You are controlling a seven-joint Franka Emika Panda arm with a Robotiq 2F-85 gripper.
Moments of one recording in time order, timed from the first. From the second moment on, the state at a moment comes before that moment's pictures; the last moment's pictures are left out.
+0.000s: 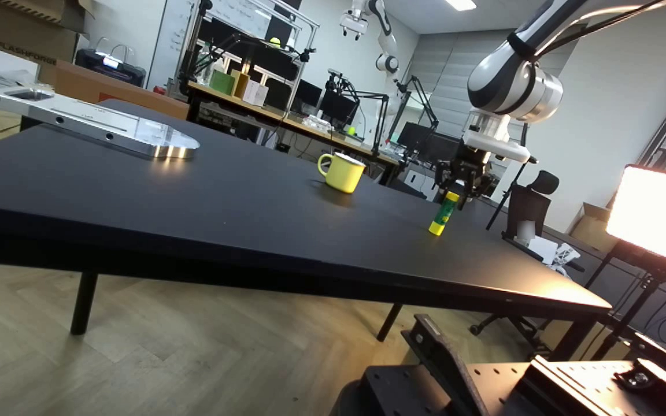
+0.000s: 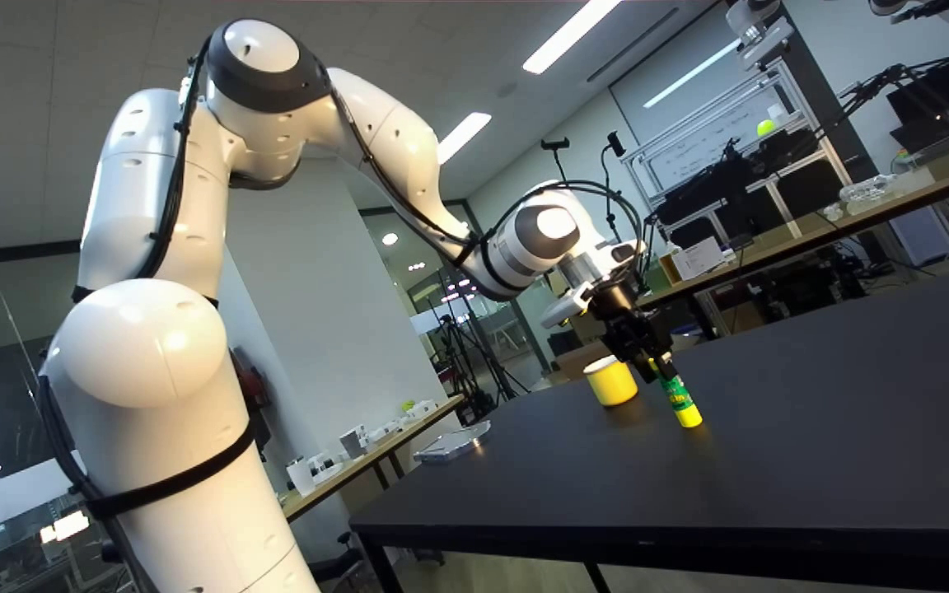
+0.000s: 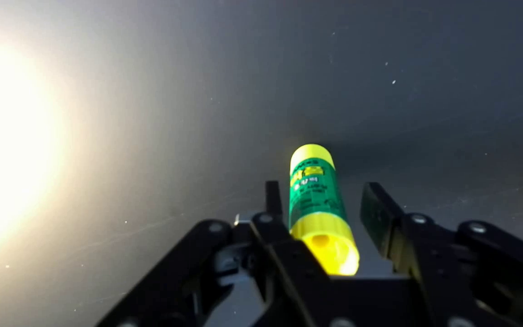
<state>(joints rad) -0.03 0.42 -0.19 -2.12 -0.06 2.58 0.31</state>
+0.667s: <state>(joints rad) -0.03 0.36 -0.20 -2.10 -0.06 2.45 0.31</state>
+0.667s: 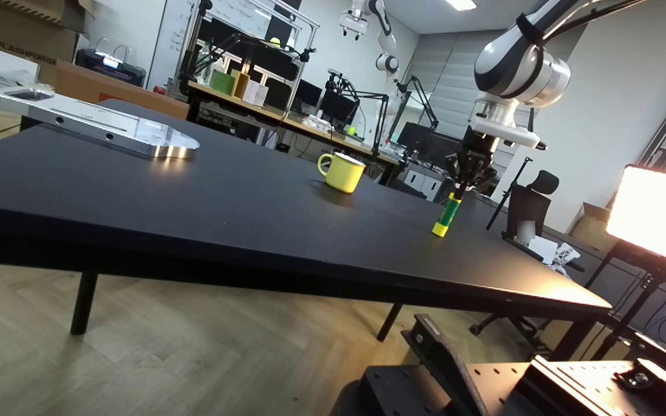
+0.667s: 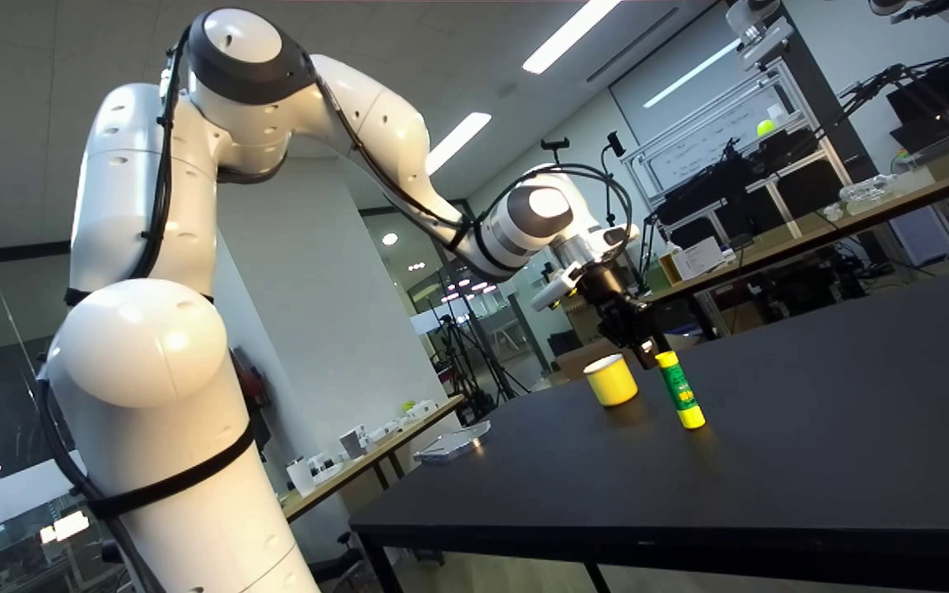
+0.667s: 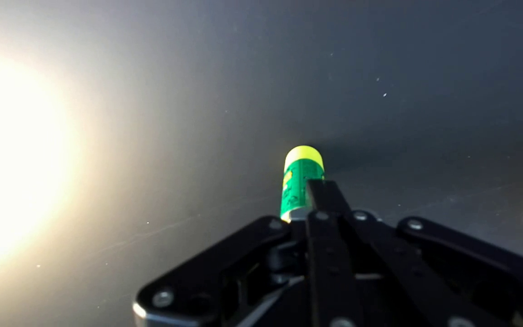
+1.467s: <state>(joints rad) -0.05 0.33 -0.18 -2.07 -0.08 2.27 0.29</state>
